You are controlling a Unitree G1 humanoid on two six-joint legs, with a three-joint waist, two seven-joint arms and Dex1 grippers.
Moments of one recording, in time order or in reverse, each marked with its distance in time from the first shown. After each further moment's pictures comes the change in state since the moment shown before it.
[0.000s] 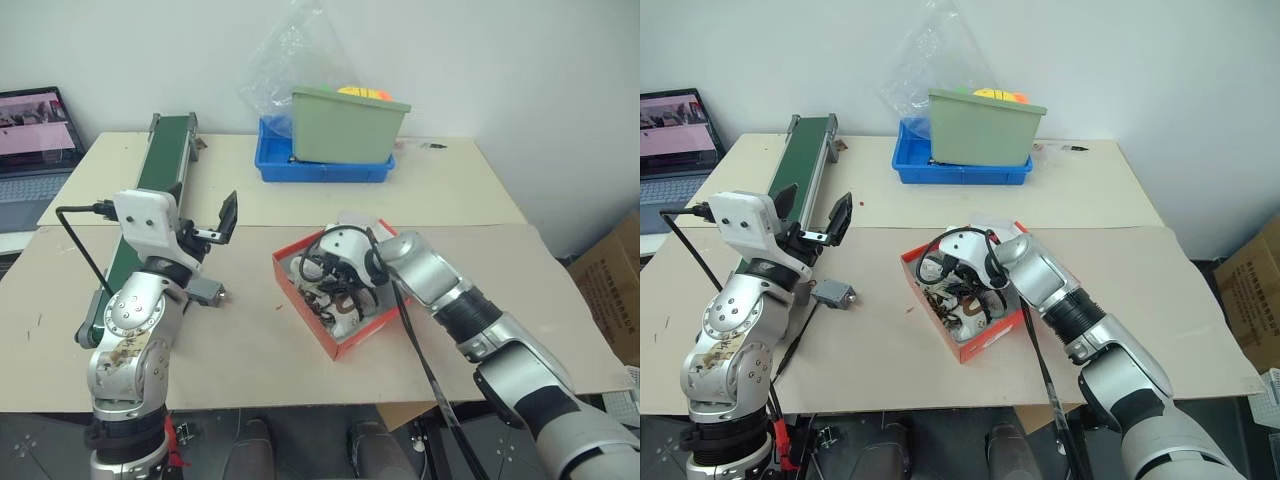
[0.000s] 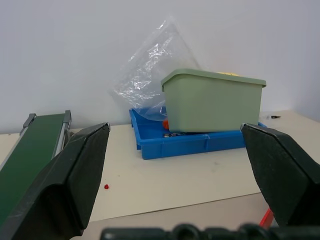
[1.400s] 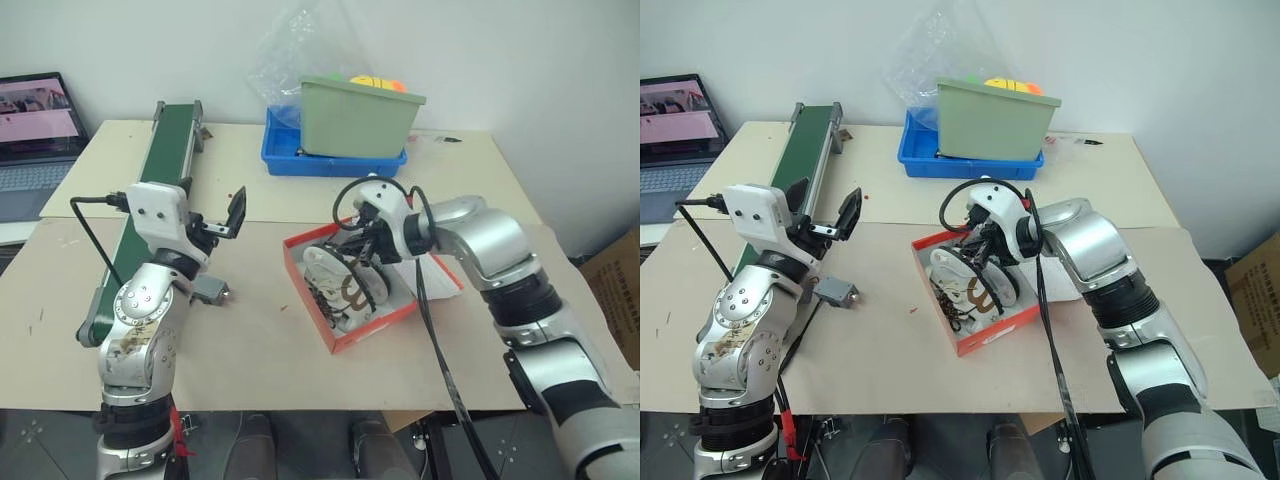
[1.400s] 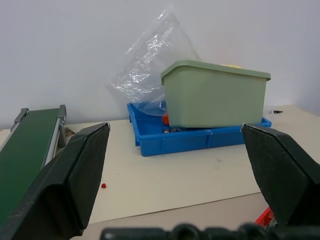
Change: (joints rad) left arm -0.050 0.001 -0.019 0.072 0.009 -0.037 -0.025; right arm -0.043 -0.088 -0.192 -0.192 0.196 0.229 0.068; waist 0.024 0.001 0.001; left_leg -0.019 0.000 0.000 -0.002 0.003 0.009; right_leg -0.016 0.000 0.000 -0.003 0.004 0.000
